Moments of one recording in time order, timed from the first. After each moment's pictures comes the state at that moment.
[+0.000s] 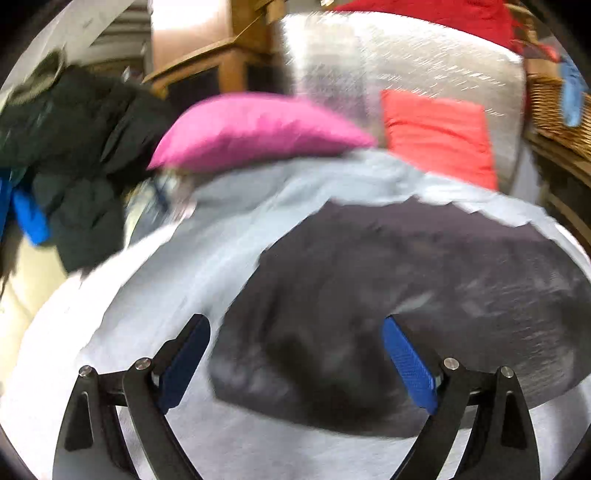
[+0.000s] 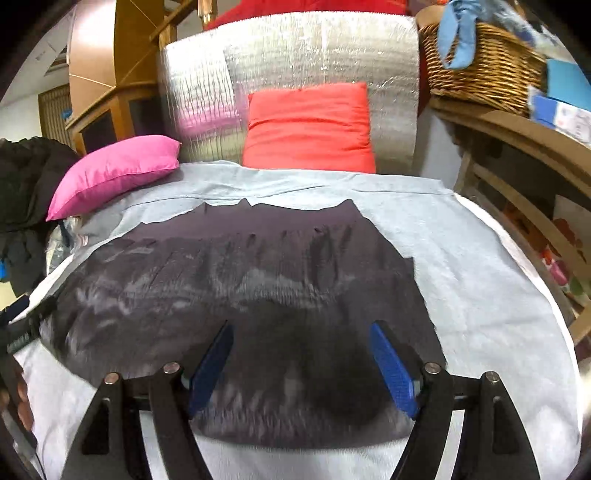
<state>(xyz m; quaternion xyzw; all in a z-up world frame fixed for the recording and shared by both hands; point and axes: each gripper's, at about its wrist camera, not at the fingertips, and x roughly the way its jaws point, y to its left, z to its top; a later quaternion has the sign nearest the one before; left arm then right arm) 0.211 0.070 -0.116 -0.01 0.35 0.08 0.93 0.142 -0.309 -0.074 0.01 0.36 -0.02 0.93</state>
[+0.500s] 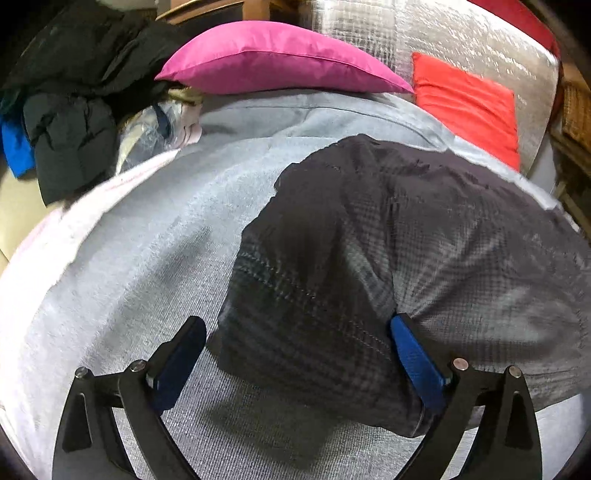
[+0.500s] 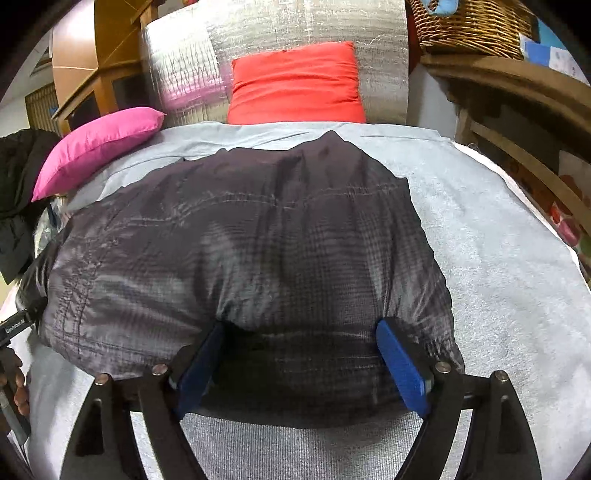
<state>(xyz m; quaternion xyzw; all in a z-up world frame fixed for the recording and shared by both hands) 0.222 0.097 -0.172 -0.07 0.41 0.08 0.91 0.151 -0.341 -0.121 0.04 0.41 -0.02 0.91</state>
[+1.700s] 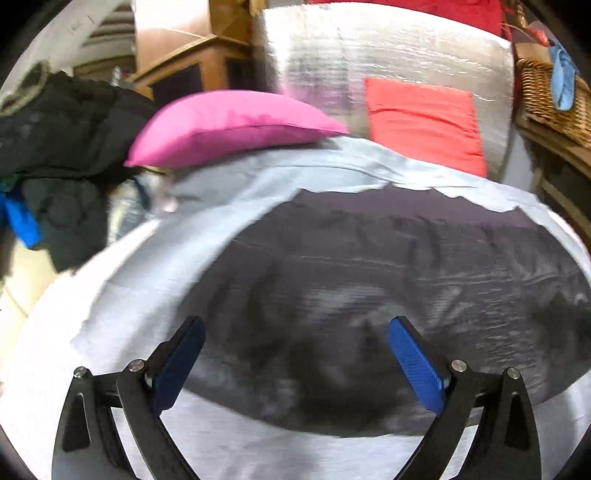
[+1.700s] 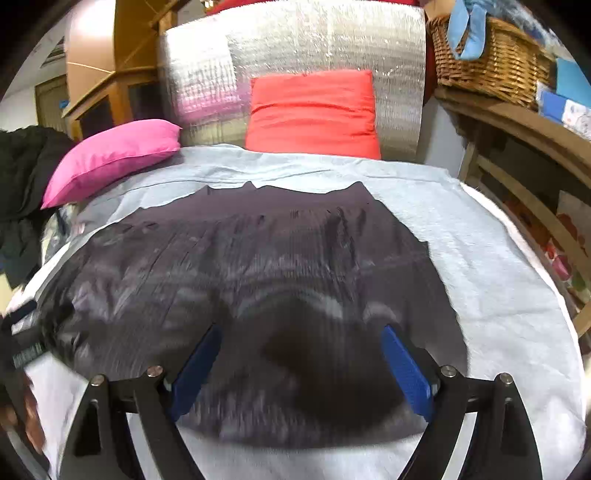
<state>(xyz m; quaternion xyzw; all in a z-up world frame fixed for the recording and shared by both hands) 0.202 0.026 -0.110 0.01 0.35 0.08 0.93 0.139 -0.298 -0.079 0.00 0.38 -0.02 0.93</state>
